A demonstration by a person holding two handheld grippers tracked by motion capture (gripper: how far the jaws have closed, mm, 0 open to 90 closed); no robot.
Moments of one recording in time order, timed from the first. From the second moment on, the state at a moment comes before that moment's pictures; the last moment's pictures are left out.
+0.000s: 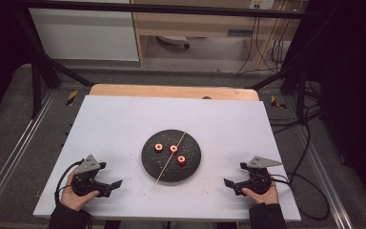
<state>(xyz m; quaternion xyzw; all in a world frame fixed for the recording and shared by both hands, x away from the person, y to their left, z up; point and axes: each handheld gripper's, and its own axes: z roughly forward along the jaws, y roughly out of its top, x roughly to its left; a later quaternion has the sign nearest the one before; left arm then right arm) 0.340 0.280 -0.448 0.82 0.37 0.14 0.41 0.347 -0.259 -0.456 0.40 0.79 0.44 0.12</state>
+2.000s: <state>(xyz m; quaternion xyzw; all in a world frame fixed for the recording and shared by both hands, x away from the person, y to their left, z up) 0.353 0.204 -0.422 0.83 0.36 0.13 0.40 0.349 -0.259 -0.456 0.40 0.80 0.44 0.12</state>
